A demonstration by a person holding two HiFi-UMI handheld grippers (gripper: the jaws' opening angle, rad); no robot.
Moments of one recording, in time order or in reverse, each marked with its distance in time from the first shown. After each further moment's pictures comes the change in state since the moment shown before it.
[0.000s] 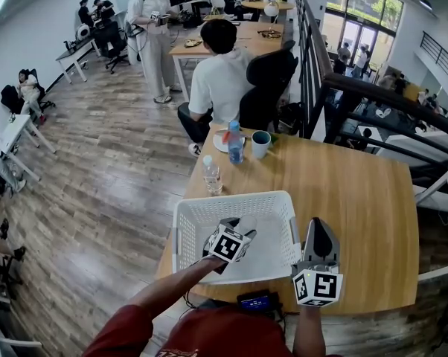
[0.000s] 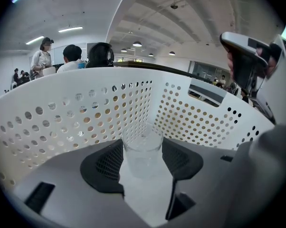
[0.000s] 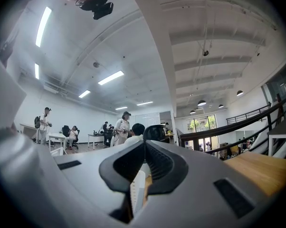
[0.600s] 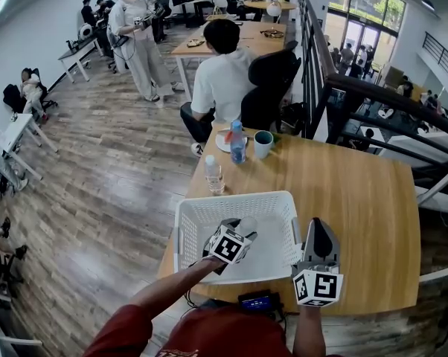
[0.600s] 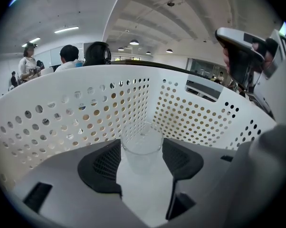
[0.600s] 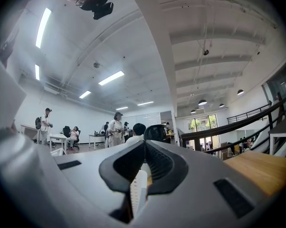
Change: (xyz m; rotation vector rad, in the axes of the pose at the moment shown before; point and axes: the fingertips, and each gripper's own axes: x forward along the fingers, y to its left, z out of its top) left arm 0.002 -0.001 -0.006 0.030 0.015 -0.012; right arm 0.003 0.003 -0.003 0.003 0.002 0.011
